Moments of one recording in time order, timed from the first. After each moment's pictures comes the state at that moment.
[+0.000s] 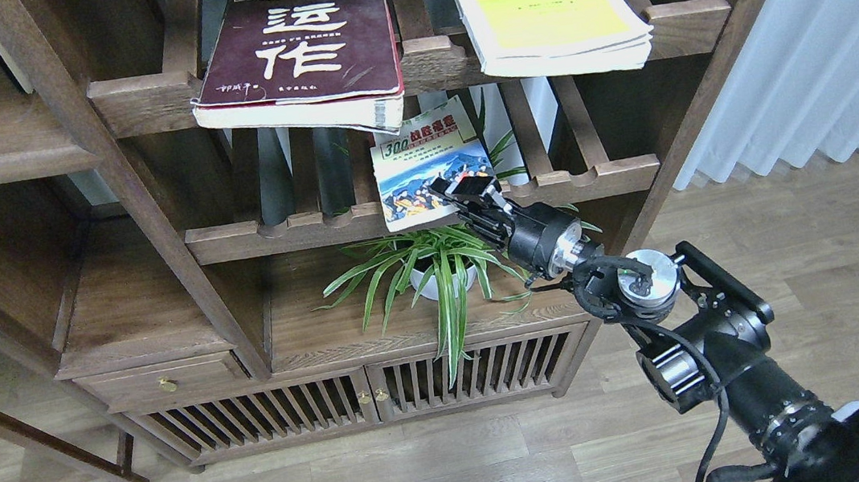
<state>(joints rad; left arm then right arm) -0.14 0.00 -0.54 -0.29 -0.24 -0.49 0.26 0.28 0.02 1.19 1.02 0.17 0.37 -0.49</state>
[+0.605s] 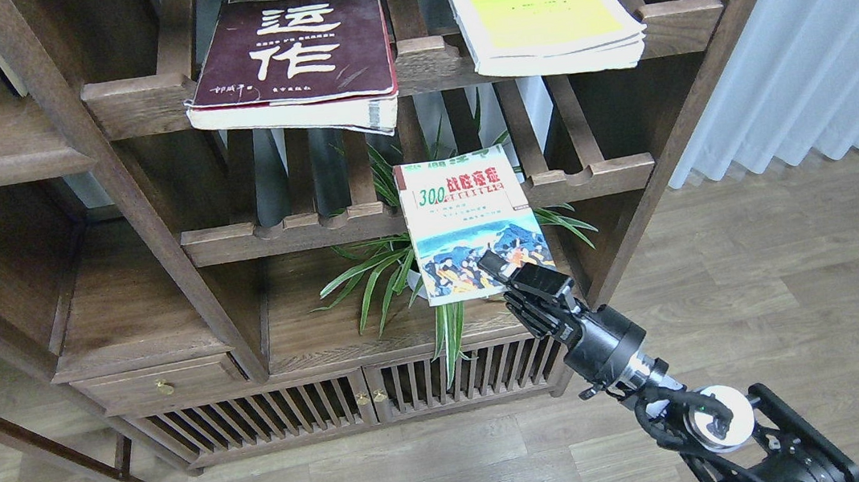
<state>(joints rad) -0.16 0.00 -0.67 -0.33 -0.37 -0.49 0.26 -0.01 -0.02 1.22 1.15 0.25 0.58 -0.49</state>
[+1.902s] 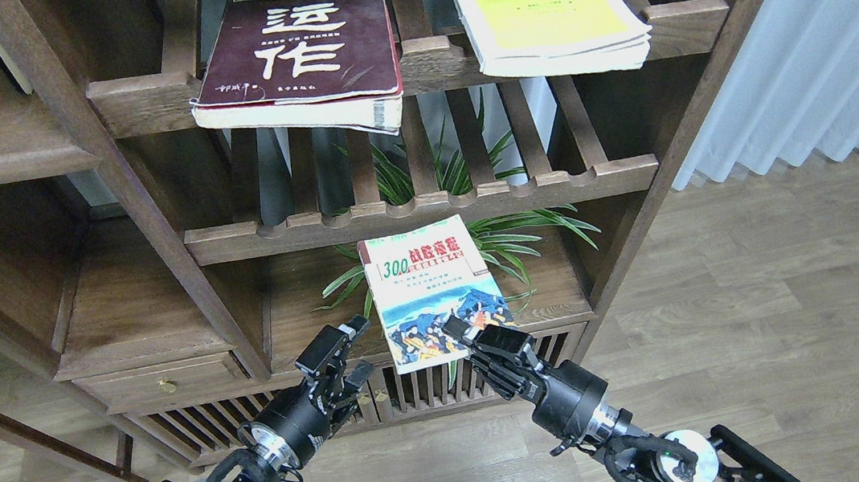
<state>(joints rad) -0.23 0.00 -0.73 -0.89 -0.57 -0.49 0.26 0.00 0.01 1.11 1.02 0.24 0.58 -0.49</state>
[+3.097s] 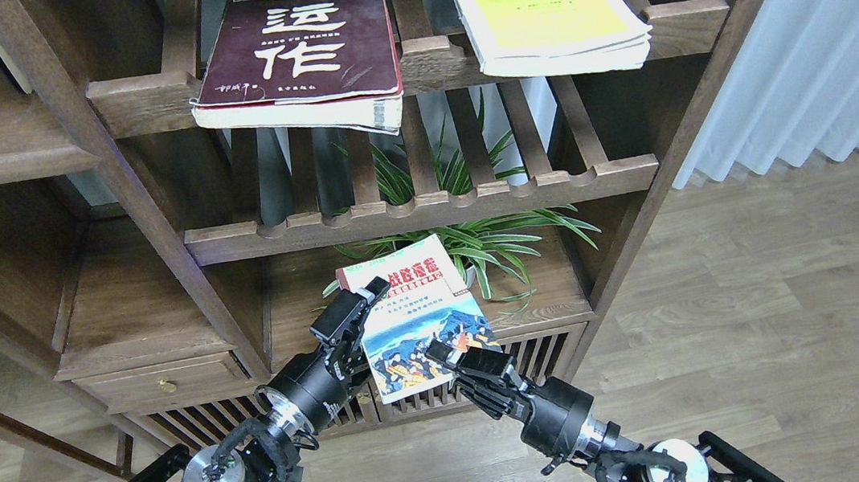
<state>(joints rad) -0.31 0.00 -0.71 -0.88 -0.56 -0.49 0.26 0.01 0.01 1.04 1.04 0.21 0.58 -0.49</state>
